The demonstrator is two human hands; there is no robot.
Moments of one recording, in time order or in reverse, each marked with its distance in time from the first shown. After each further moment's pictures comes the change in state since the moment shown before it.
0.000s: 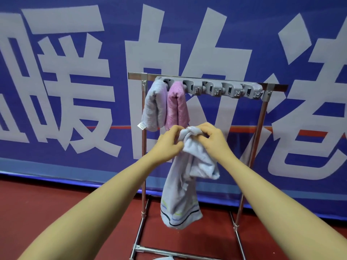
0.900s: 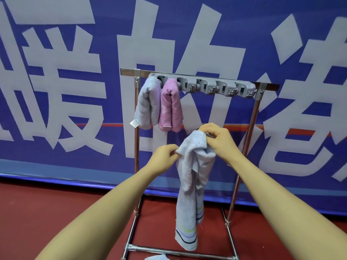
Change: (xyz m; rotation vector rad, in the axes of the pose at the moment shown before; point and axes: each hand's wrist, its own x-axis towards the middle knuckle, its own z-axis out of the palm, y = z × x) left_hand -0.006 -0.040 0.040 0.068 -0.042 -0.069; right_hand -0.005 0.015 -0.034 -0.051 -0.046 0.050
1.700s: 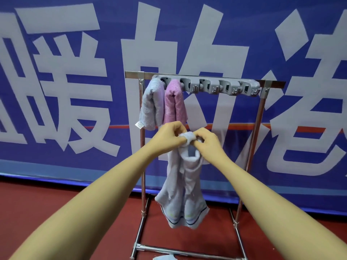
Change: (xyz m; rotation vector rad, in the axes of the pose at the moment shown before) left_hand 0.012 0.056 -0.055 -0.122 -0.008 0.082; right_hand -0.001 -0.006 0.042 -0.082 0.044 0.066
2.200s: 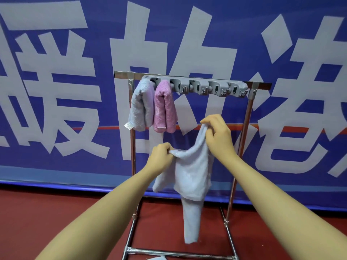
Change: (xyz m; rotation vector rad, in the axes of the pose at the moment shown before) left_hand -0.010 -0.044 0.056 0.127 0.095 -0.248; right_hand 0.002 0.005 -0.046 -0.201 0.311 -0.311
